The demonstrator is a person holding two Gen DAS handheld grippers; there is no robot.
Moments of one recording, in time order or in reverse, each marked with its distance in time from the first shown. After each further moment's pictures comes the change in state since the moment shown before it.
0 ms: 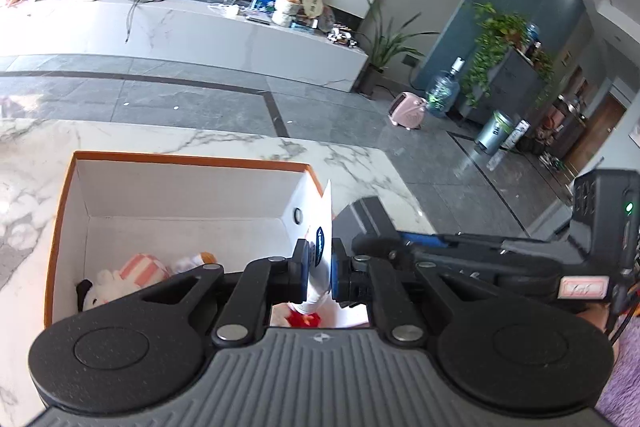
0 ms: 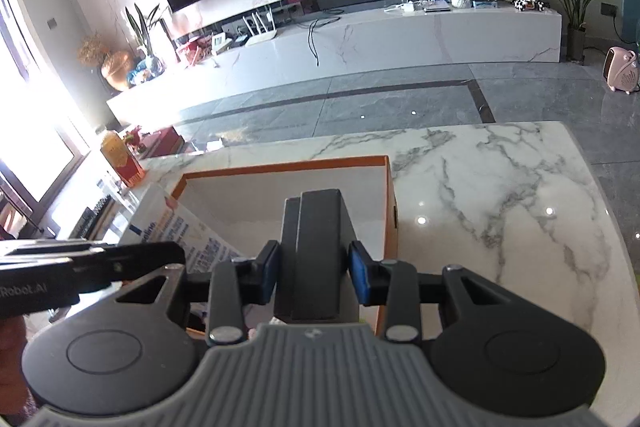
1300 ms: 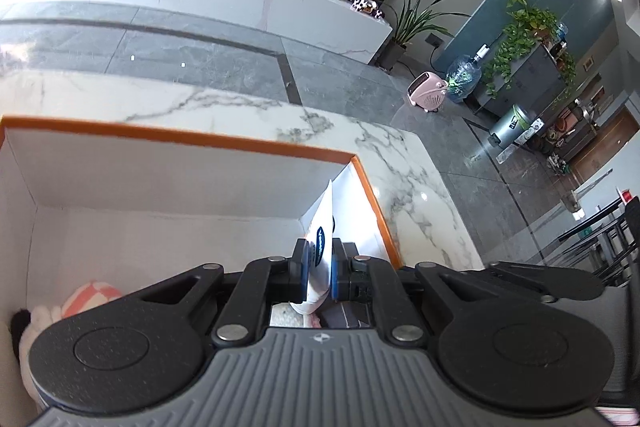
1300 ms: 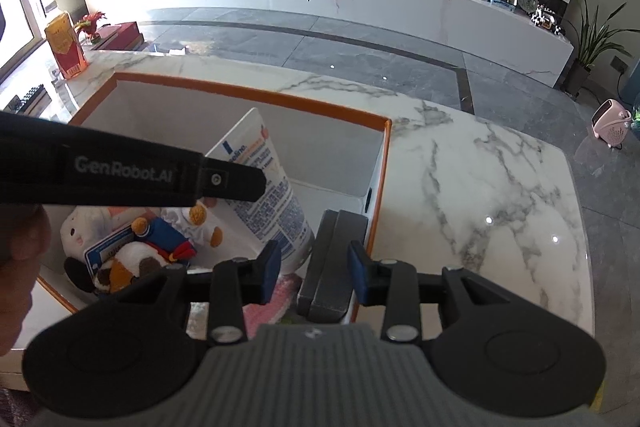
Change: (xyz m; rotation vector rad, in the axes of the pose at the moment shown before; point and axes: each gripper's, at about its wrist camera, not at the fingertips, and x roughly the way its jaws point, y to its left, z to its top) left arm 0.108 0.046 0.012 -0.076 0.085 -0.005; right arm 0.091 0.011 0.002 -0.256 0.160 -0.178
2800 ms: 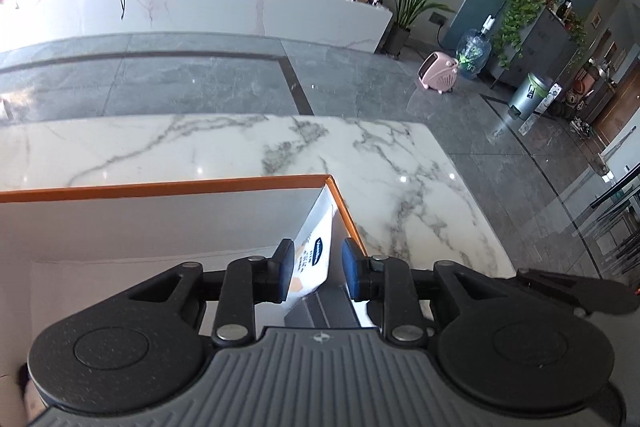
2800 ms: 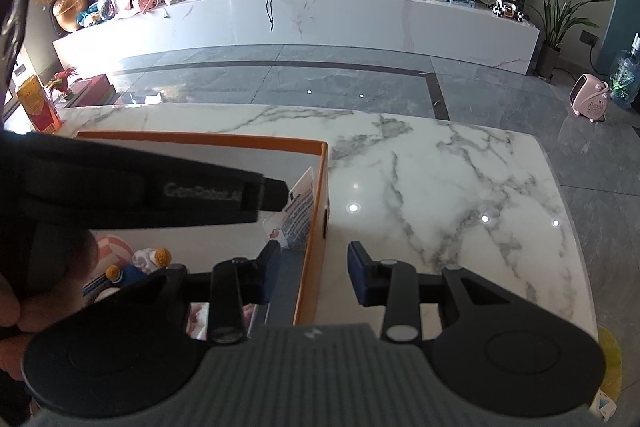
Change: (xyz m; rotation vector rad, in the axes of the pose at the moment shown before) left arm 0.010 -0.048 0.015 0.122 0.016 0.094; right arm -0.009 -0.036 -0.002 0.145 -0.077 -0.025
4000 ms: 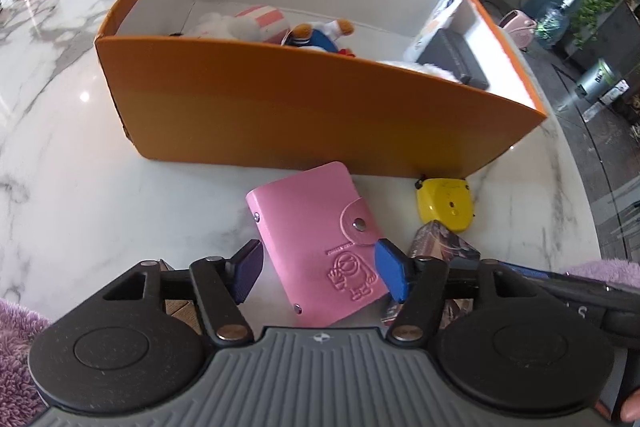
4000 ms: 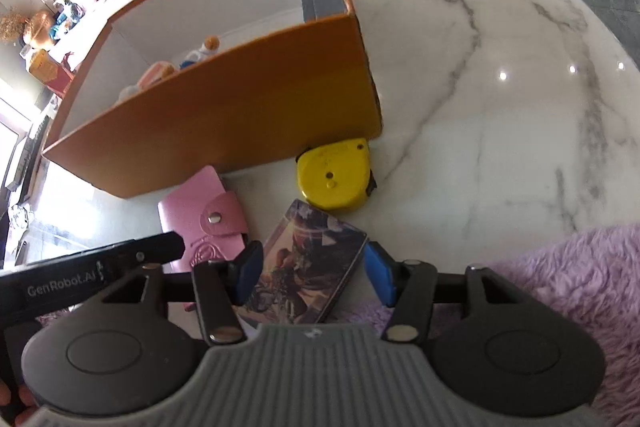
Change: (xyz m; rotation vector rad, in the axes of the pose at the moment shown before) left arm -0.059 0.051 -0.182 -0.213 0.200 0.181; right arm -0.042 0.047 -0.172 0.332 0.265 0.086
